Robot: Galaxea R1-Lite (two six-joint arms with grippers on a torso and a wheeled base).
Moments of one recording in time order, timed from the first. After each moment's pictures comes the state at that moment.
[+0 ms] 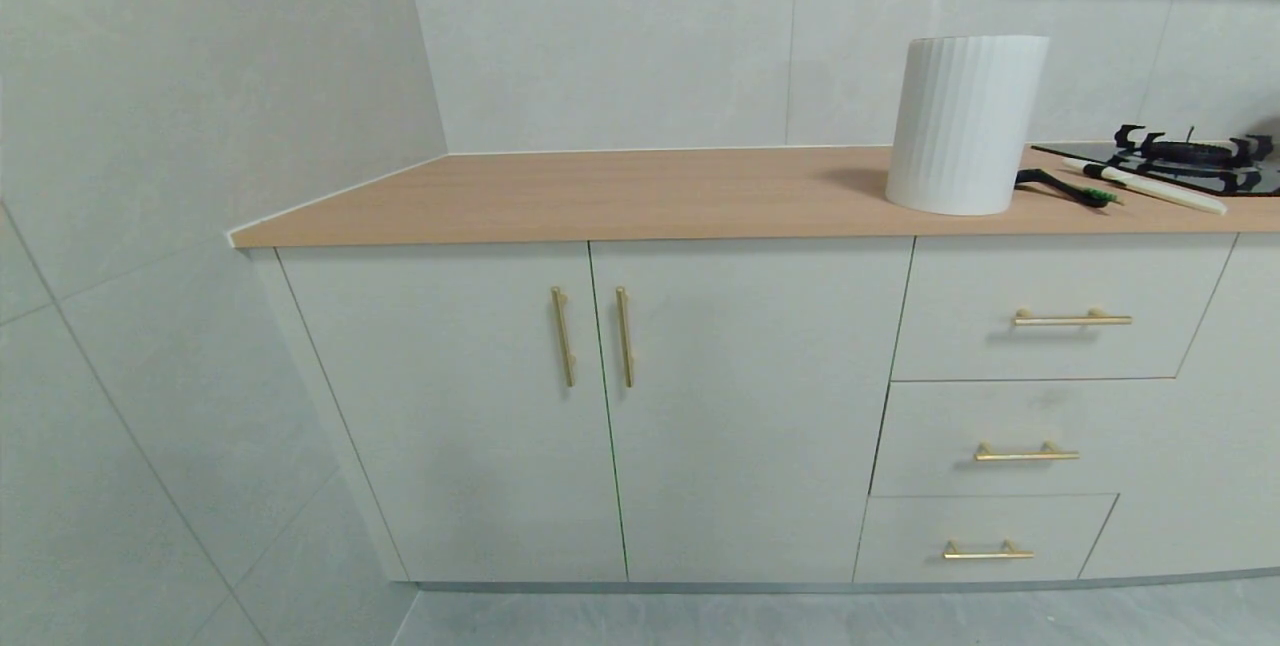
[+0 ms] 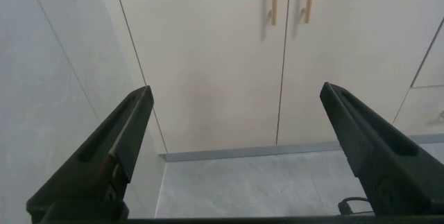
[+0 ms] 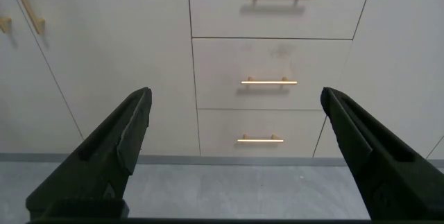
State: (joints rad) left arm 0.00 0.00 0.00 0.01 -0.05 0.02; right arm 0.00 0.00 0.00 0.00 -0.01 -0.02
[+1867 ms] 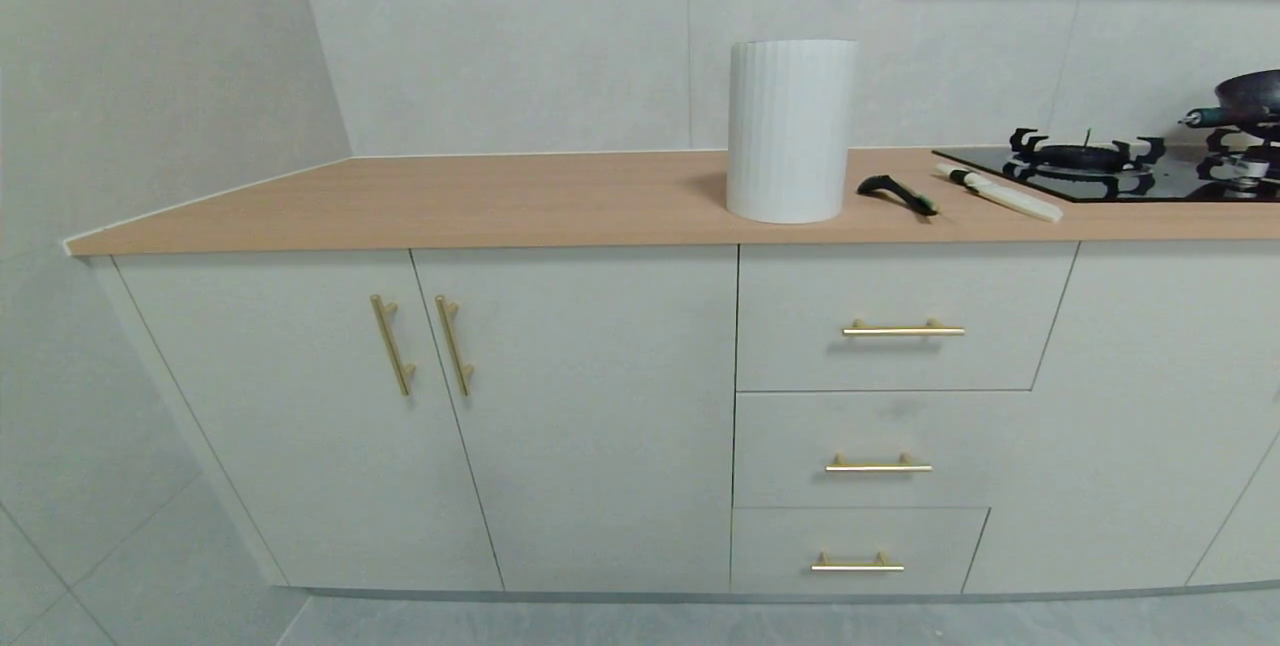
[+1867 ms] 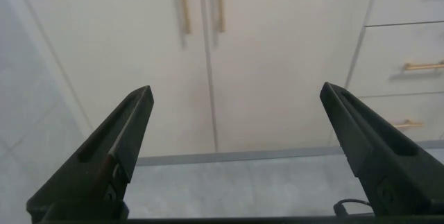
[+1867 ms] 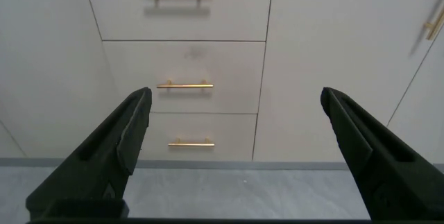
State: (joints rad) left arm 0.00 0.00 0.00 0.01 -0.05 0.02; right arm 0.00 0.00 0.00 0.00 -0.01 -0.02
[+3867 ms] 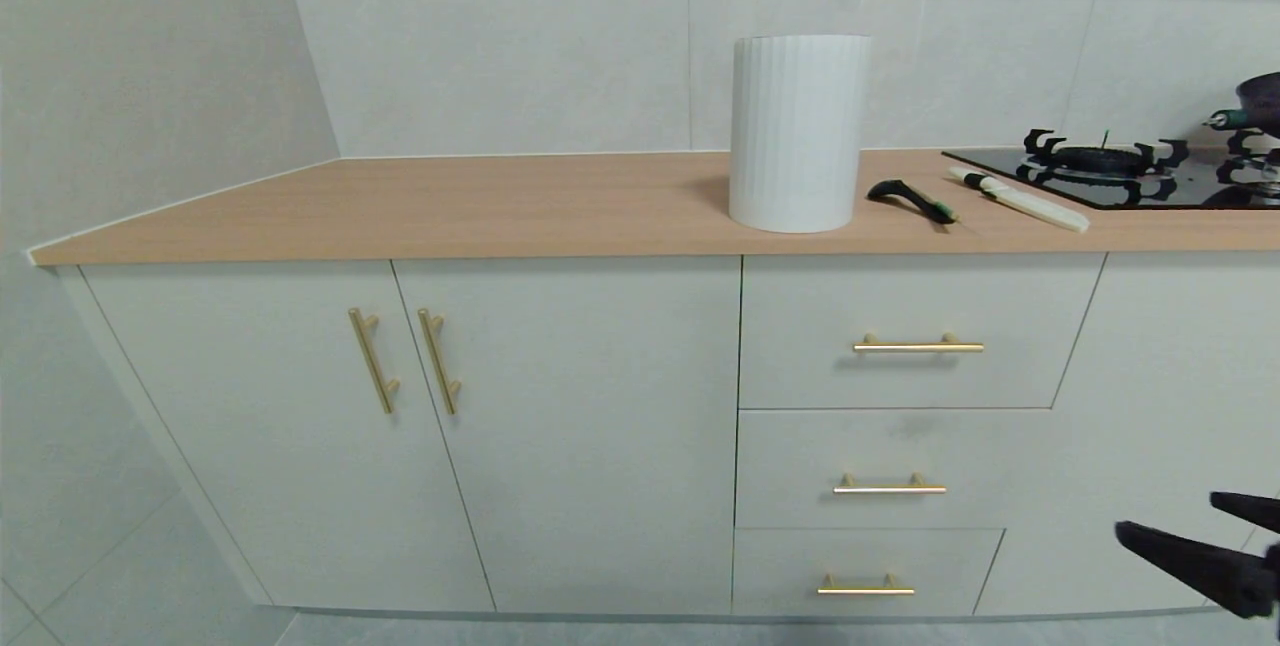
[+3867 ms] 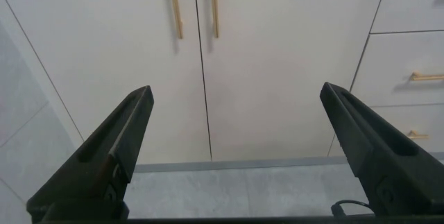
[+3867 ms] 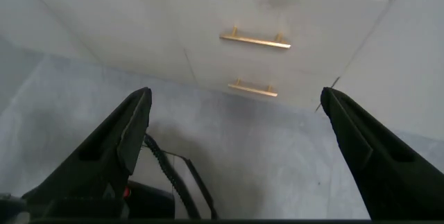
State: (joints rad) left arm 0.00 0.00 0.00 0.01 -0.05 0.01; right arm 0.12 1.03 -0.40 -0.13 0.17 0.02
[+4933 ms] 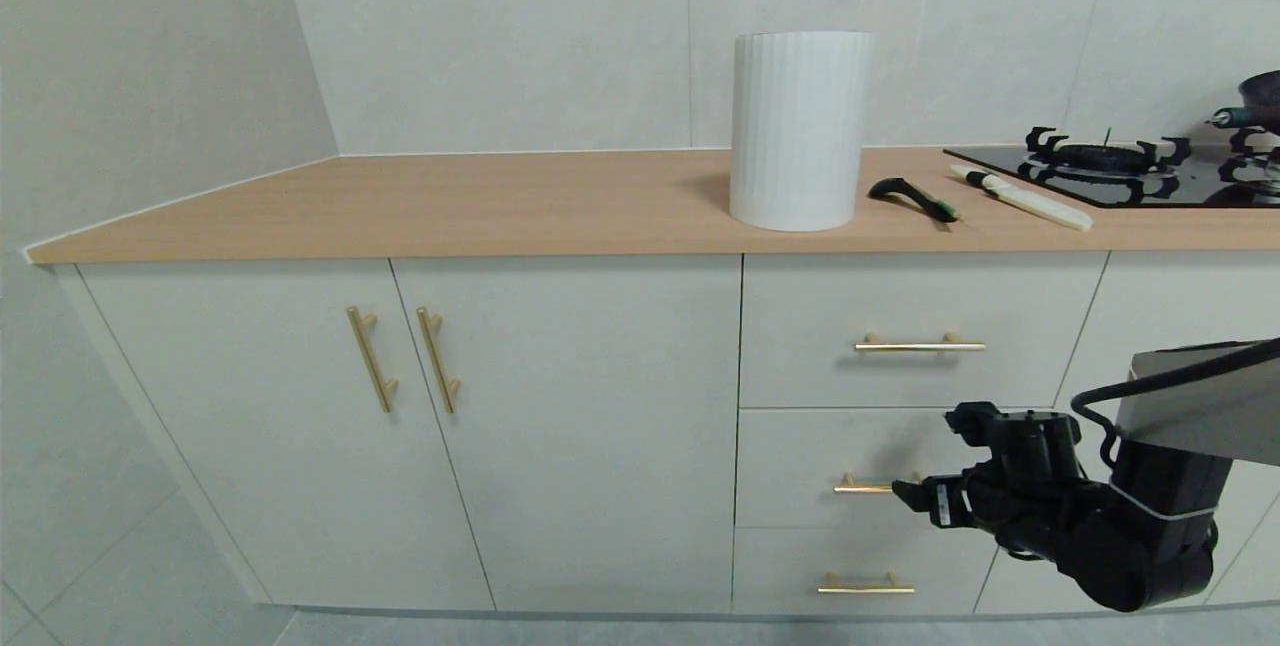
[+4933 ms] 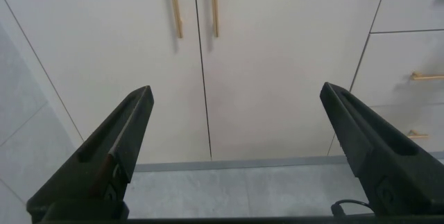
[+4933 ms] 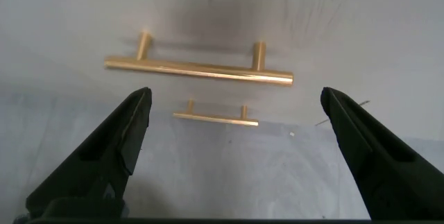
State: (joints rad) left arm 0.00 0.00 0.00 0.01 -0.05 0.01; right arm 0.15 2.36 -0.60 -1.15 -0.04 0.06
